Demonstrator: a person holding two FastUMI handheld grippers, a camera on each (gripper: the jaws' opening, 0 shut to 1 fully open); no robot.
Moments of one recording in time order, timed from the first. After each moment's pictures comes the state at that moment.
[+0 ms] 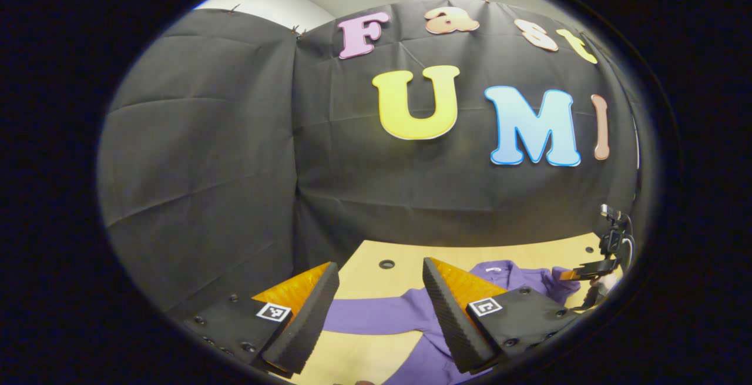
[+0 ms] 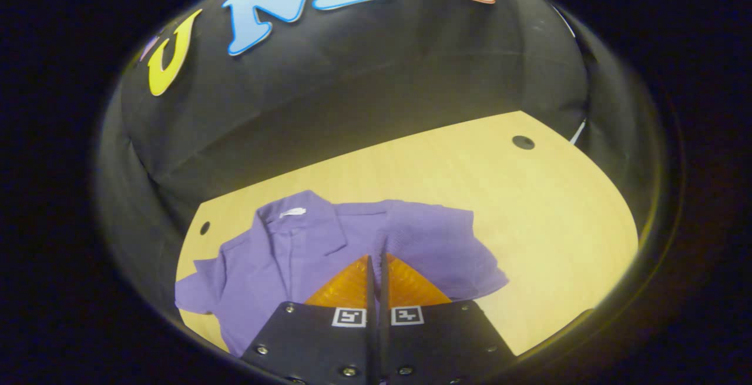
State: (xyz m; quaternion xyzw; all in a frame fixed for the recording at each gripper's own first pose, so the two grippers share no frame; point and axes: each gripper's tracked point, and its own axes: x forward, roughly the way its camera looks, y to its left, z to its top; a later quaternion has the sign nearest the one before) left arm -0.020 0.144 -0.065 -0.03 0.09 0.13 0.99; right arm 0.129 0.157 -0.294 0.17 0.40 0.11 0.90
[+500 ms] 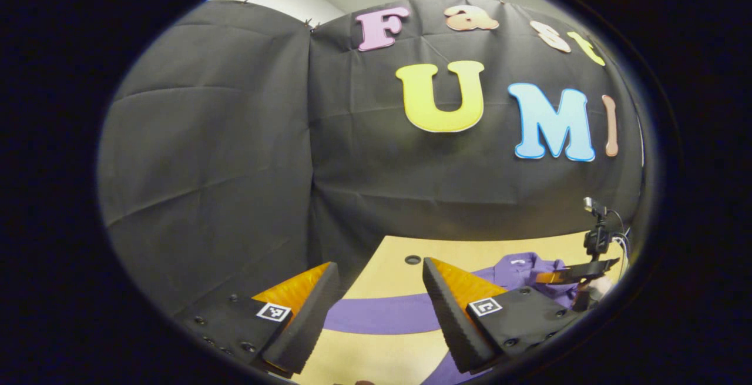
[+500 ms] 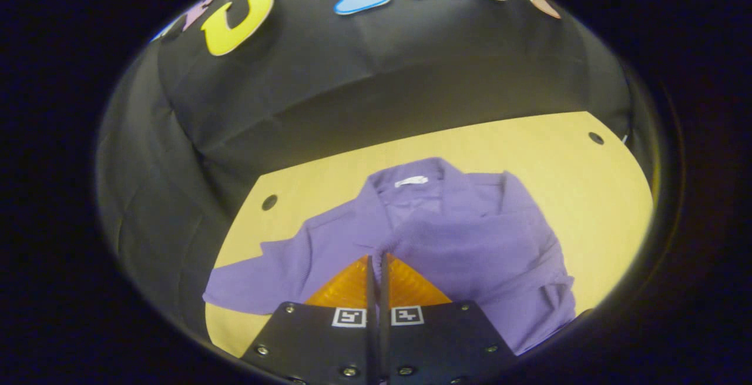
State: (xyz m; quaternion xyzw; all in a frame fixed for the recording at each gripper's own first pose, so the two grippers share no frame) left arm -0.030 0.232 -0.084 -0.03 0.10 0.14 0.98; right arm 0.073 0.339 -0.267 0.15 0.40 0.23 0.87
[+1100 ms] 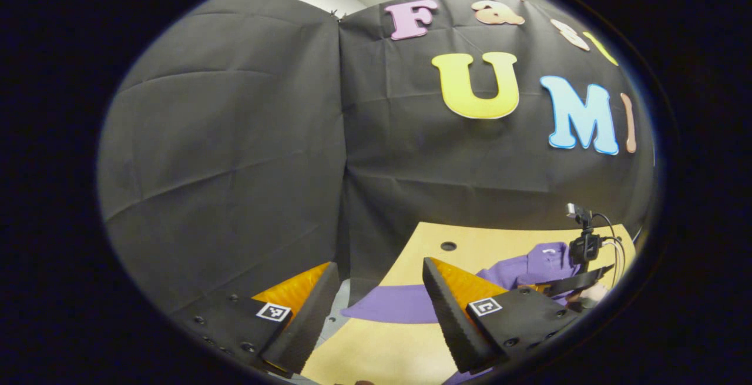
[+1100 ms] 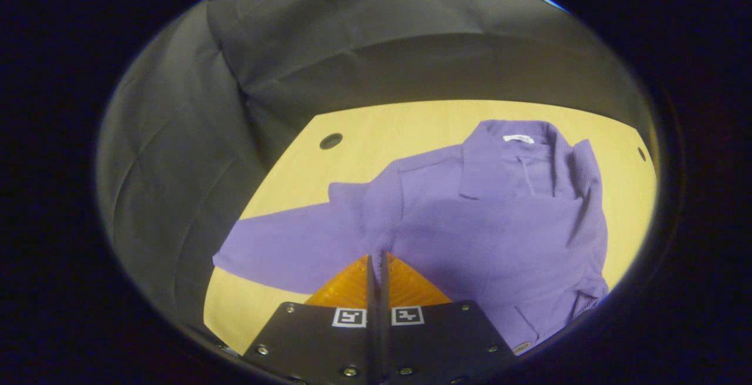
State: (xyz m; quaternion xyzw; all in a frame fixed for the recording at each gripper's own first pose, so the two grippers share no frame) left arm -0.069 0.297 -0.129 -0.04 0.12 0.21 0.97; right arm 0.014 0.453 -0.311 0.06 0.45 0.33 0.83
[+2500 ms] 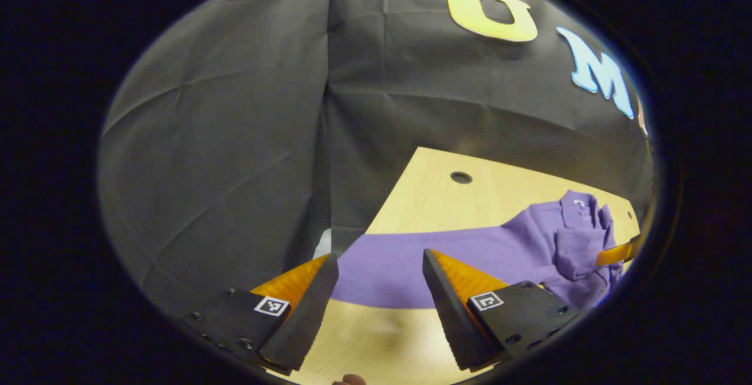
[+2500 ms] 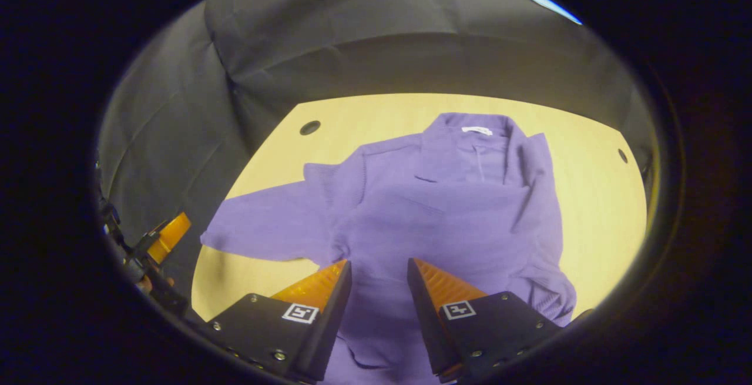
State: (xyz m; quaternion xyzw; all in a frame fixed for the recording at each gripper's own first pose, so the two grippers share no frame) left arm 0.041 0.328 -0.359 -0.09 0.27 0.16 0.95; right arm 0.004 0.373 -0.292 0.04 0.47 0.28 0.83
